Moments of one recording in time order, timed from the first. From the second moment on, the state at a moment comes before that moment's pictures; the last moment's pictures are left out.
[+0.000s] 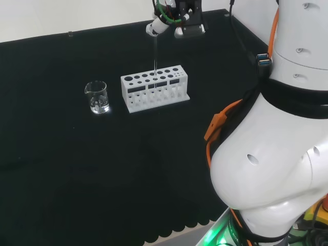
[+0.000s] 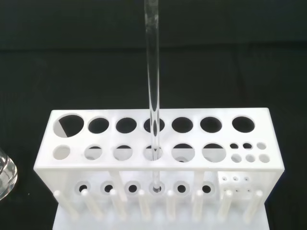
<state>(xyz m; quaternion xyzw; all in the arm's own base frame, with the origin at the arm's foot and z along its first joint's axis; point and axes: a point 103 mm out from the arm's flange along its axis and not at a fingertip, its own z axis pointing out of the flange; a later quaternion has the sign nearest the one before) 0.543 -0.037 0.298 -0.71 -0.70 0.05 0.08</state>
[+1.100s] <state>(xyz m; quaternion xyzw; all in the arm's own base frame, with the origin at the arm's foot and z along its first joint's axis) 0.552 -0.029 0.267 -0.68 -0.72 0.06 0.11</state>
